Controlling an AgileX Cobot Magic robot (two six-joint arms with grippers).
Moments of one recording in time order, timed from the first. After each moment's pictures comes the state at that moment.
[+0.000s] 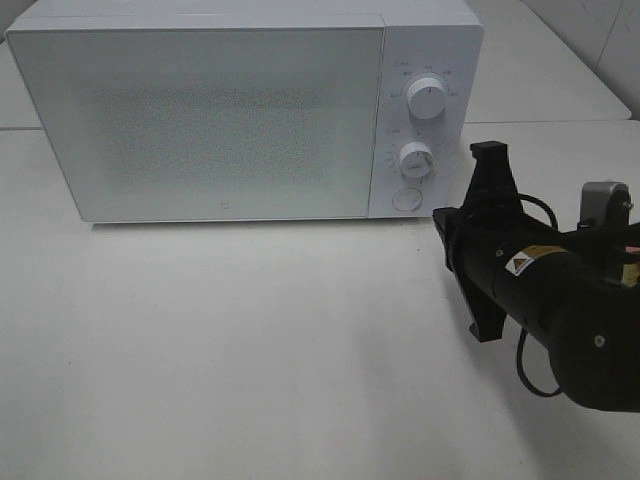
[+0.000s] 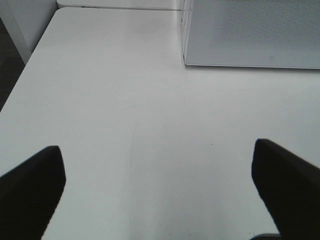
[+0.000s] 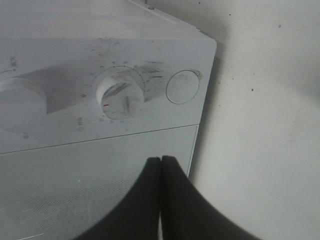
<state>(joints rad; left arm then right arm) 0.05 0.00 -0.52 -0.05 1.08 0.01 0.73 1.73 -0.43 0.70 -0.98 1.27</state>
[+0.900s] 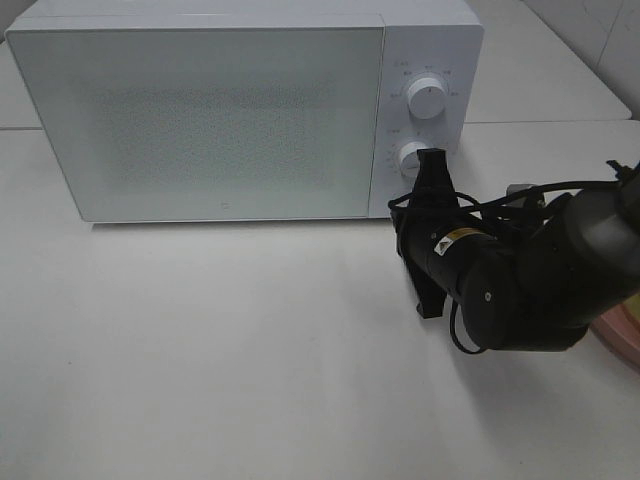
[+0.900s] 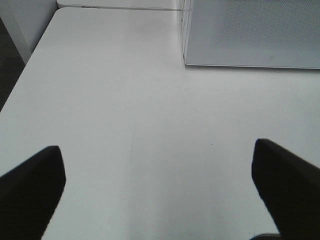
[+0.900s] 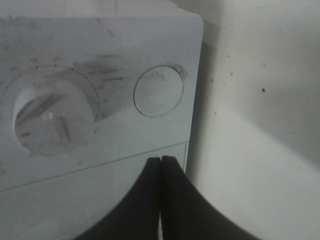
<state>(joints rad) 0.05 0.00 -0.52 -0.05 1.08 0.01 0.62 2.02 -0.67 0.56 -0.96 1.39</state>
